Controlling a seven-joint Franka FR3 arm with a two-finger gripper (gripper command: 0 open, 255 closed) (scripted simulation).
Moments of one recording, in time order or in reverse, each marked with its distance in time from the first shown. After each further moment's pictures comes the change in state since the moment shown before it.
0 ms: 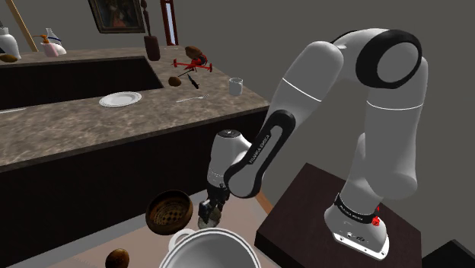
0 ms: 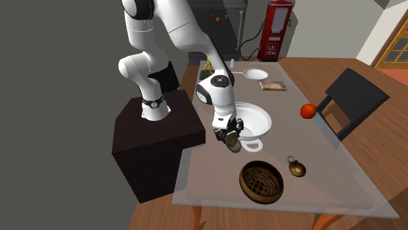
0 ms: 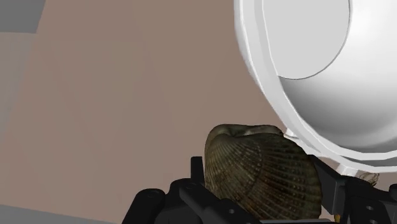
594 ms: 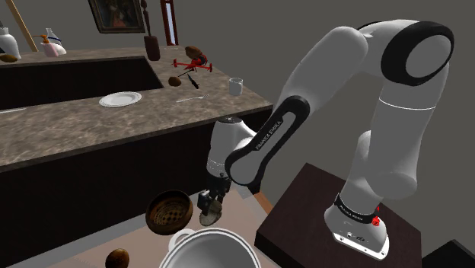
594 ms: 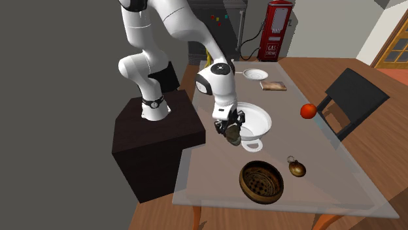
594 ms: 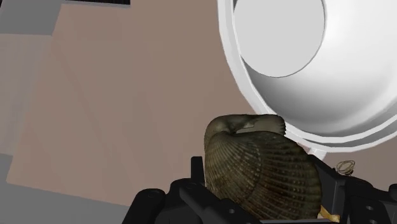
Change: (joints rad) arm -0.008 -0.130 0.005 -0.007 0.006 -0.120 0.017
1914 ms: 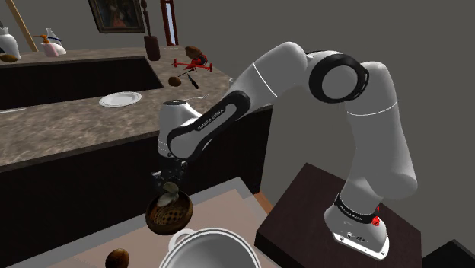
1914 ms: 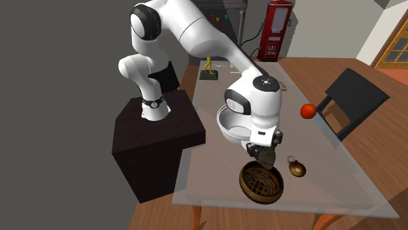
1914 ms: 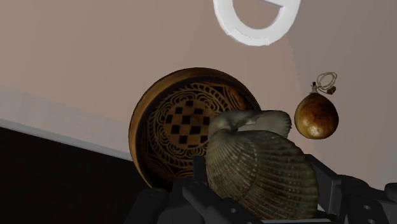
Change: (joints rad) arm 0.020 0.390 -0.107 0.668 -0.212 -0.287 0.092
